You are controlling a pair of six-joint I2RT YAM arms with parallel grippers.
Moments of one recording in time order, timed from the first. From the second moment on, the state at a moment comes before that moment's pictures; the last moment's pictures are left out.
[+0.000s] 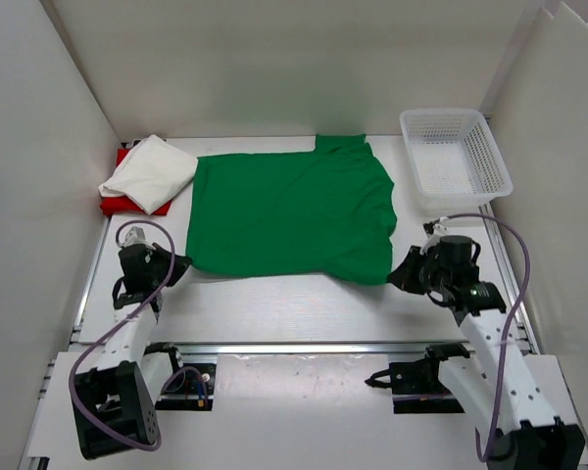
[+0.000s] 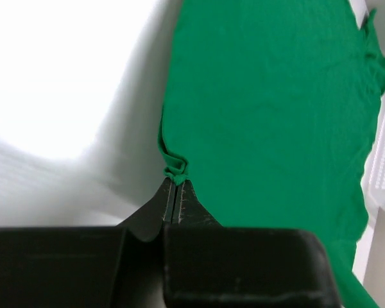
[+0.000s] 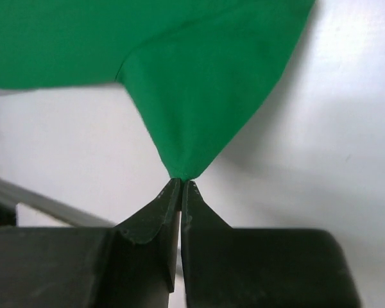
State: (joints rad) left arm 0.21 0.95 0.32 0.06 0.25 -0.70; right arm 0.10 0.78 0.60 -0.57 -0.36 0.34
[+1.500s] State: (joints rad) left arm 0.18 1.67 0.74 0.23 0.22 -0.87; right arm 0.01 1.69 1.15 -0.19 -0.34 0.41
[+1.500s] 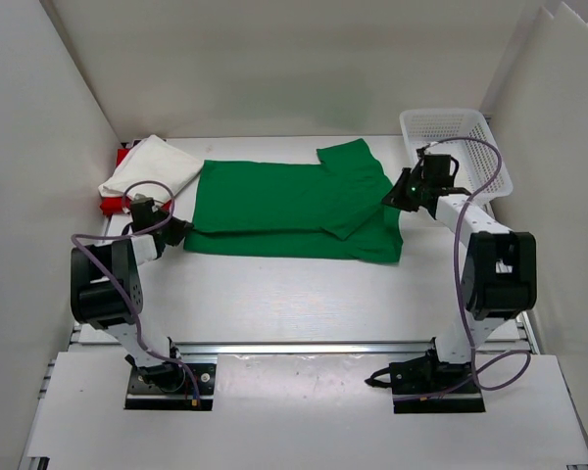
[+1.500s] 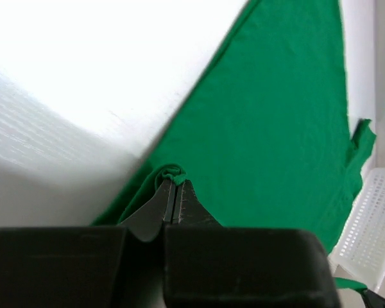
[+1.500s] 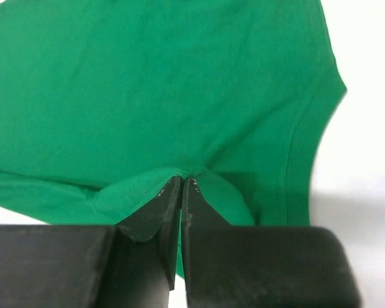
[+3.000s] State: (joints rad) left arm 0.20 1.58 0.48 0.40 0.28 -0.93; right arm -0.06 1.33 0.42 0.16 -0.25 0.52
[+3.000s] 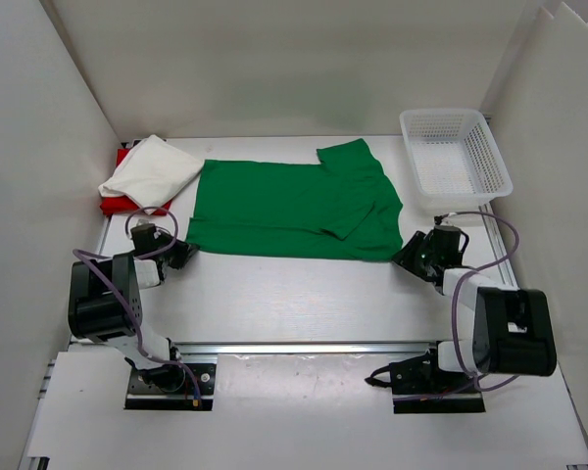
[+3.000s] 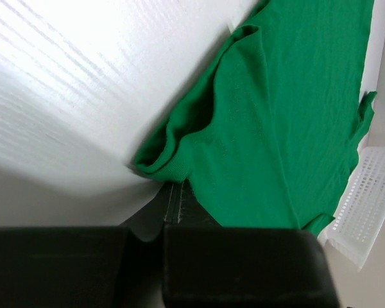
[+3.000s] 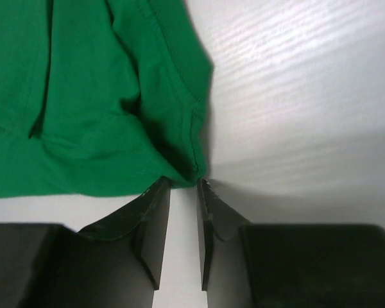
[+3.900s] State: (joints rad) left arm 0.31 1.06 0.27 -0.03 0.26 -0.71; right arm -0.08 0.80 0.27 -0.14 -0.24 0.56
